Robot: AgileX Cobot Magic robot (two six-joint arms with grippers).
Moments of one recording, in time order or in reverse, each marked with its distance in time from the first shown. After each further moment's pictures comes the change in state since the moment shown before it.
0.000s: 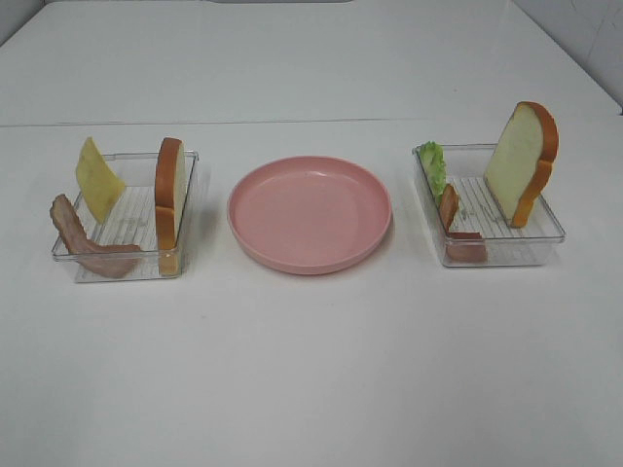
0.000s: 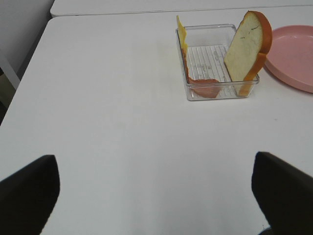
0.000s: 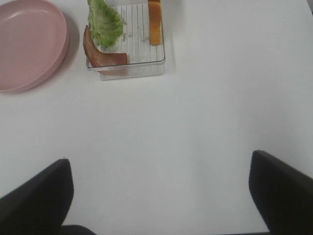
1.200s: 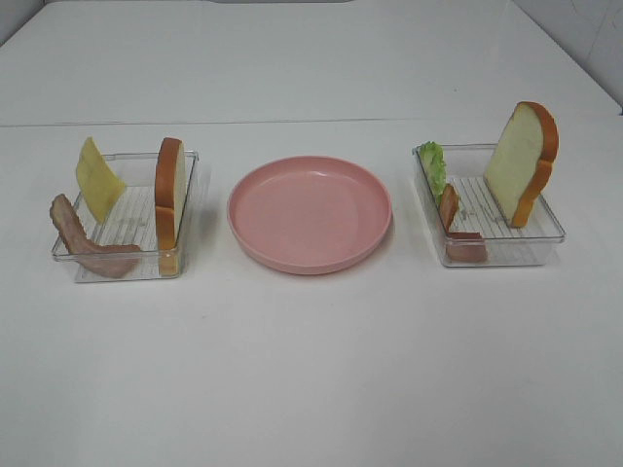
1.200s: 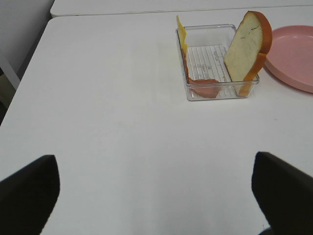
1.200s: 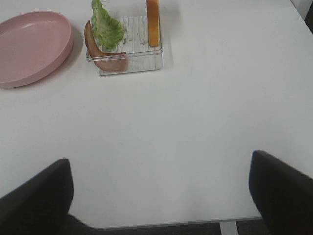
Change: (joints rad) left arm 0.000 0.000 0.000 0.000 0.000 0.000; right arm 0.000 -0.654 0.334 -0.008 0.066 0.002
